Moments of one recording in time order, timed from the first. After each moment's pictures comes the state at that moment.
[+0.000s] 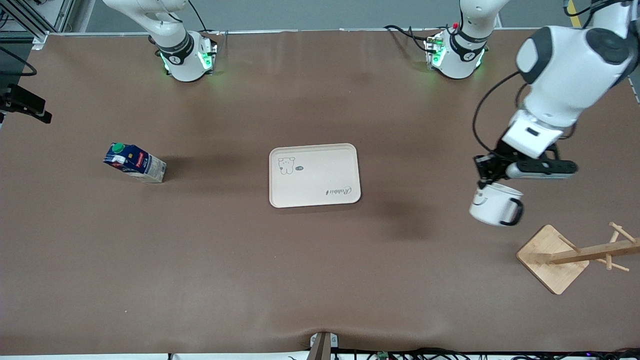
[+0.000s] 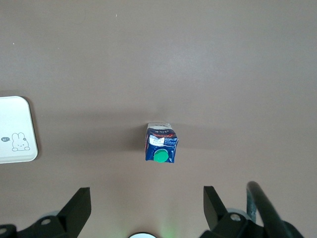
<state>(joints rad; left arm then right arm) 0.68 -0.03 -0.95 -2.04 -0.14 2.34 -0.27 -0.05 0.01 -0.04 -1.45 -0.02 1.40 -0.09</state>
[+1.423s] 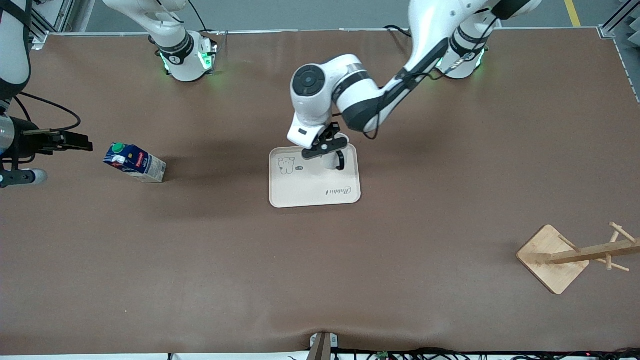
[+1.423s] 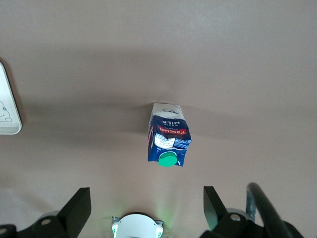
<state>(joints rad) -0.49 0.67 -0.55 -1.53 0.29 2.00 -1.38 -0.04 0.20 -0.04 -1.47 -0.01 1.38 -0.16</state>
